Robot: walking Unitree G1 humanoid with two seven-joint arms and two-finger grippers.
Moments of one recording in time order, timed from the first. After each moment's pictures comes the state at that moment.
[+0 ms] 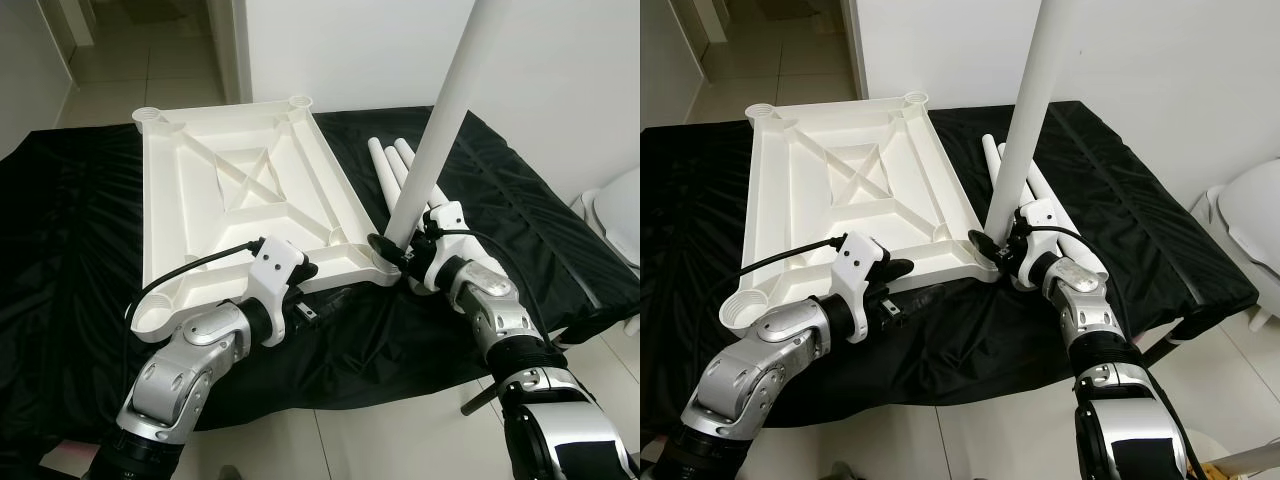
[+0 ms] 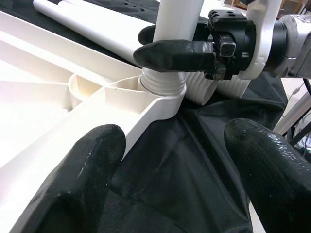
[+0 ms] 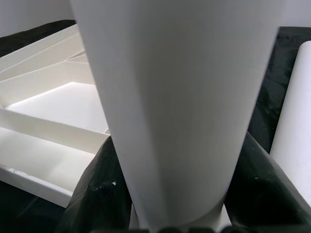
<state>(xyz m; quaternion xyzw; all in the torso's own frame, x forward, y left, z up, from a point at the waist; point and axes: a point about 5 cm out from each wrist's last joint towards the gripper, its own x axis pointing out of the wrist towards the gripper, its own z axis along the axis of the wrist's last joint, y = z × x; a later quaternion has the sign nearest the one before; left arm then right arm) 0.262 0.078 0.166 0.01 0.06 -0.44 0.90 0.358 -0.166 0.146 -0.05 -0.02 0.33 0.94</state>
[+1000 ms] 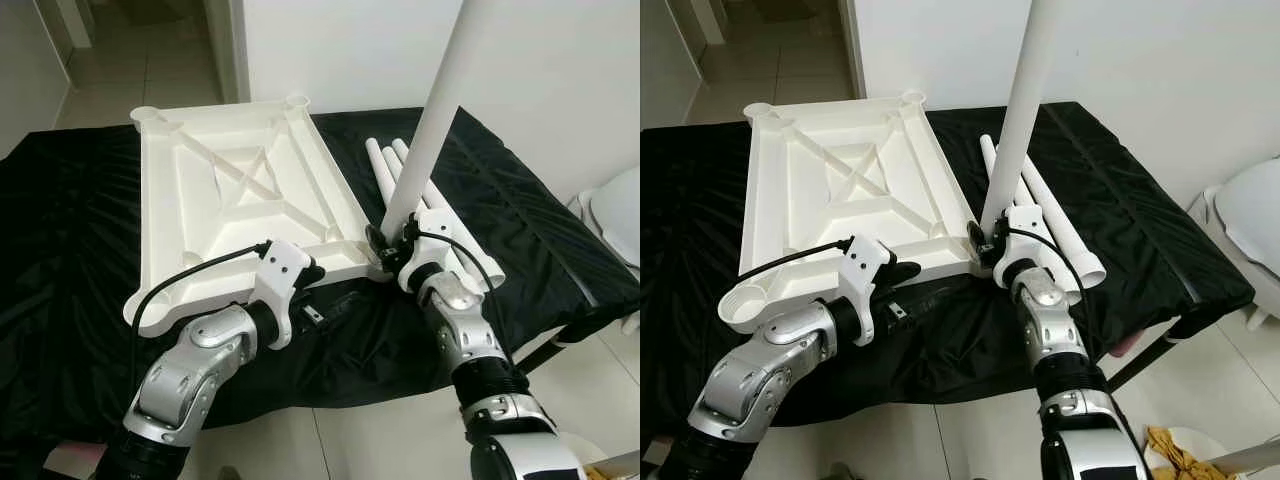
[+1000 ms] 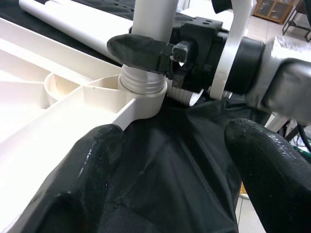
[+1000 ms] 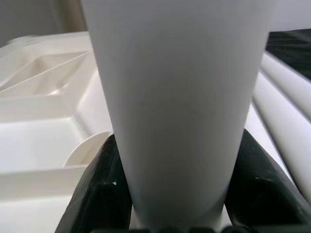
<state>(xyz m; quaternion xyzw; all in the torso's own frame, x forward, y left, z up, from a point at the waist) 0.260 0.072 0.164 0.00 0.06 -0.45 0.89 0.348 -0.130 0.140 0.01 -0.05 0.09 1.00</state>
